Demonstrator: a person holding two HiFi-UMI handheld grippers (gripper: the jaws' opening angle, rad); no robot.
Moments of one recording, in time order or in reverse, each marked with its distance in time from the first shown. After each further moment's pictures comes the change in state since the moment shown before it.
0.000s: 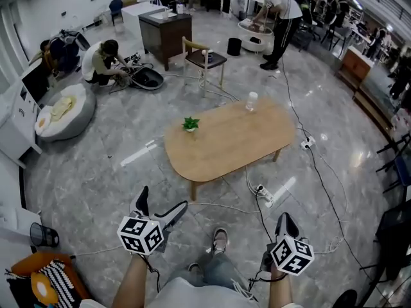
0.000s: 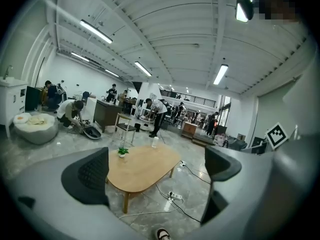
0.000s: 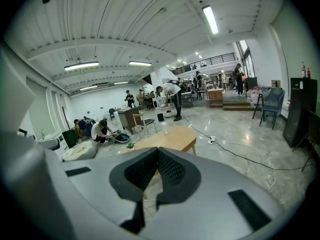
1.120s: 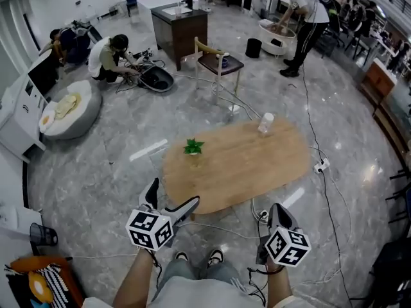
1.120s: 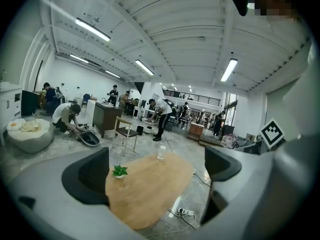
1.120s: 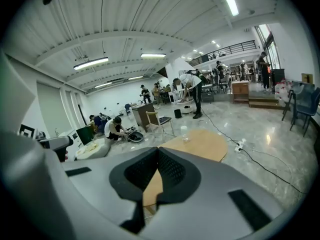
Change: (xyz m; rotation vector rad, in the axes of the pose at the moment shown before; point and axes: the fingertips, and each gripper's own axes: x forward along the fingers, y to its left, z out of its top) left arm 0.203 0.039 0.090 0.024 -0.010 0.041; right arm 0.236 0.054 0.113 -0.055 0.074 0.210
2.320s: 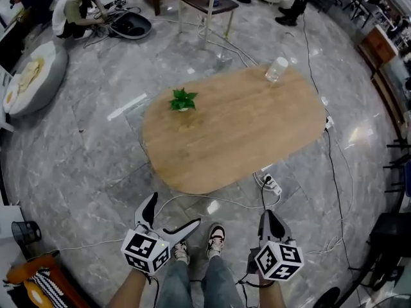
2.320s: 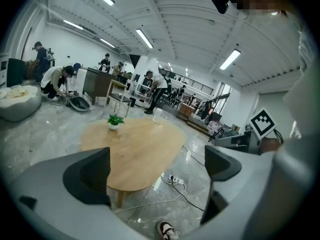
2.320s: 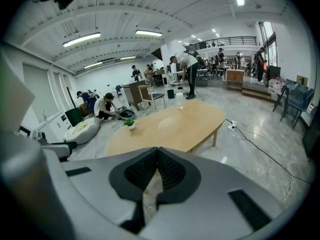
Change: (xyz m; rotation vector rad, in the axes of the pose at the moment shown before) left arm 0.022 0.051 -0.233 -0.093 0.267 -0.161; right arm 0.070 0.008 -0.202 -0.010 0.194 -0.127
